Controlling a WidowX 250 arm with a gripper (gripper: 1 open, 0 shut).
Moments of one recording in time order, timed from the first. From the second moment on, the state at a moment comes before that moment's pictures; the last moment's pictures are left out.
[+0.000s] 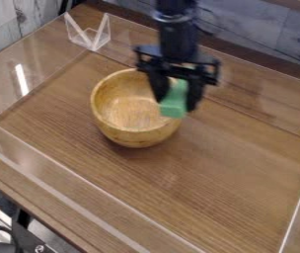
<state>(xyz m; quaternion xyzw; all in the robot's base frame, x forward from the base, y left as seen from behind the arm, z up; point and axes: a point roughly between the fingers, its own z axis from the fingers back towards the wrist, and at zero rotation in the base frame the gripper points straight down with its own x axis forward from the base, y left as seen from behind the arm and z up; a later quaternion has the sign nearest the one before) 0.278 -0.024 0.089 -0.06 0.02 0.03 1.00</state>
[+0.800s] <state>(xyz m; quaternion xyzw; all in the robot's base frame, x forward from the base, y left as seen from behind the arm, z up) 0.275 -0.073 0.039 -0.03 -0.01 -0.01 1.00</state>
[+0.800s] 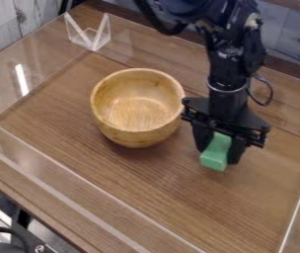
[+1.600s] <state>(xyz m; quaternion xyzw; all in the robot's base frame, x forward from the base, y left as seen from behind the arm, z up) 0.275 -0.062 0.035 -0.02 0.00 -0.05 1.00</state>
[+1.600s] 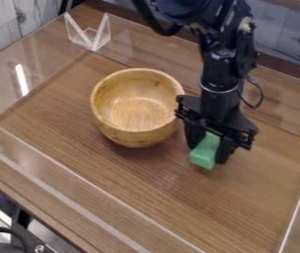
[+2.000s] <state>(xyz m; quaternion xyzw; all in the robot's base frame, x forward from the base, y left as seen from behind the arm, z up) 0.275 -0.059 0.033 -0.02 0.00 -0.05 1.00</state>
